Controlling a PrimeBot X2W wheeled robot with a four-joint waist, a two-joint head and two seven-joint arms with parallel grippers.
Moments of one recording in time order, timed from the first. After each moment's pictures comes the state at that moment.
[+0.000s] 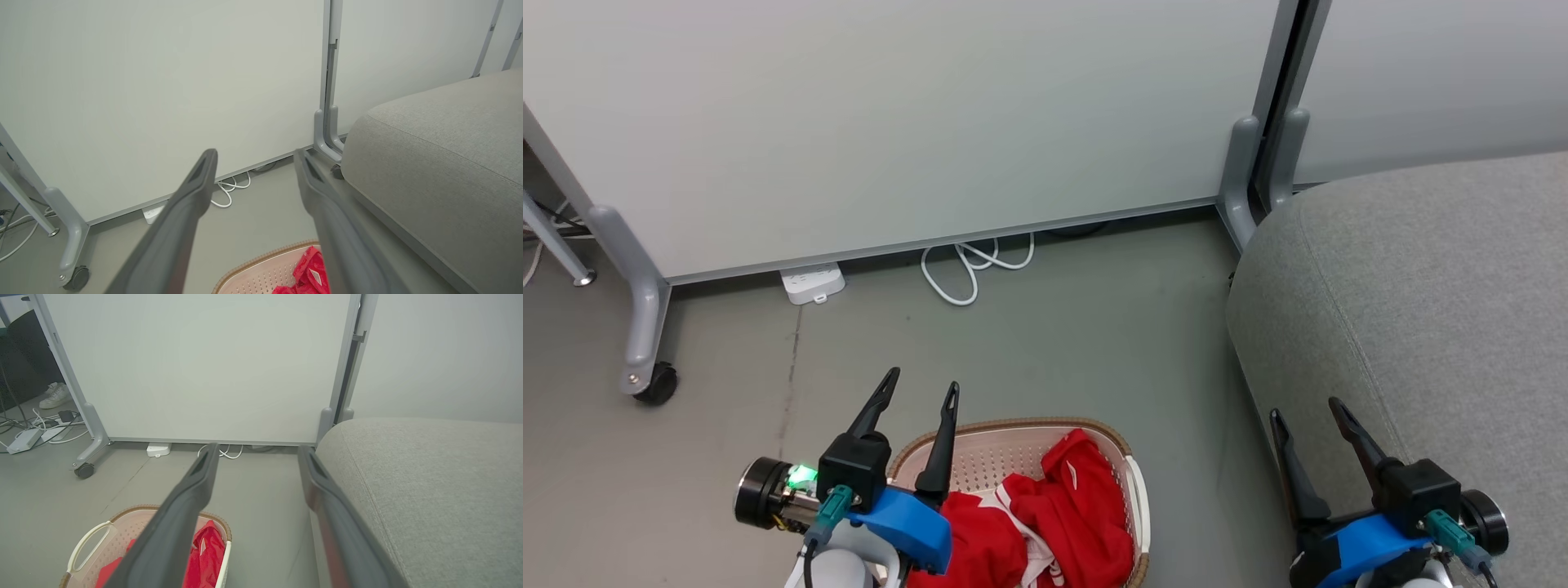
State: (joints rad) left arm -0.18 0.05 -0.22 0.42 -0.05 -0.11 -0.26; right arm -0.08 -0.05 0.03 0.32 0.02 0.13 -0.26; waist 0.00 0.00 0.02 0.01
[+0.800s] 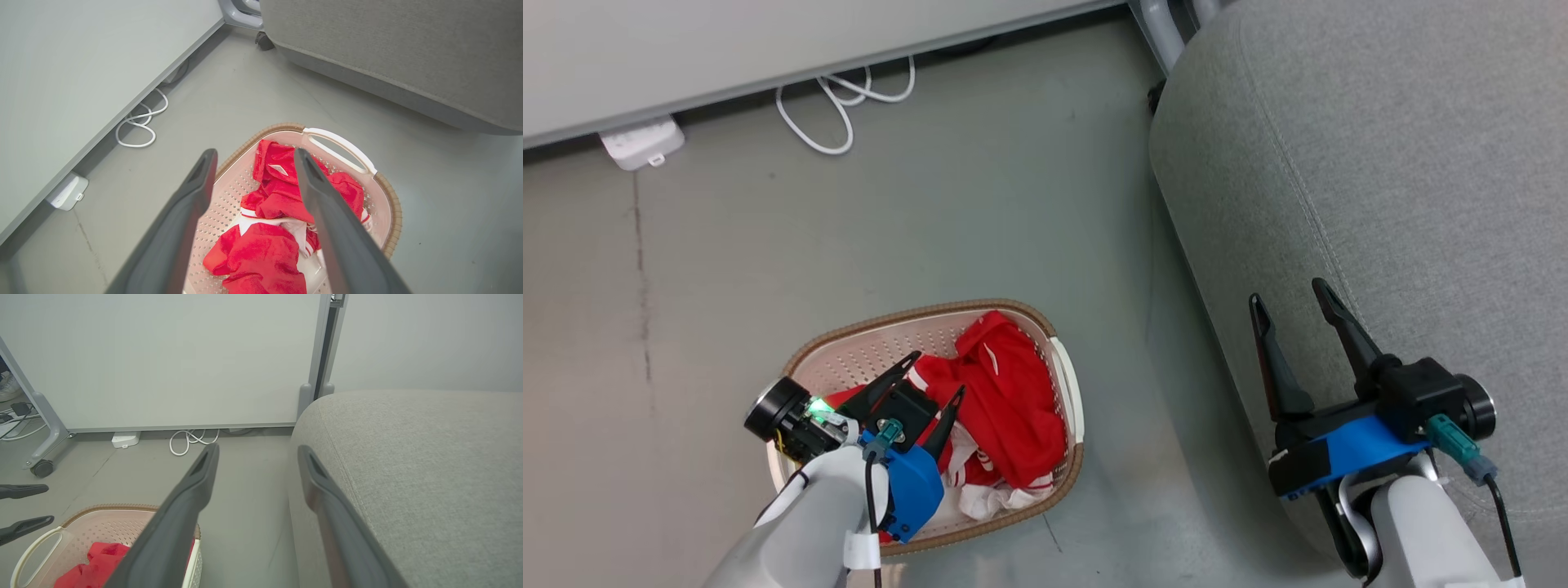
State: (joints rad) left arm -0.53 0.17 -0.59 0.89 -0.04 -0.13 -0.26; right arm -0.26 -0.05 0.07 0.29 0.04 0.13 -0.26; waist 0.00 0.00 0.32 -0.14
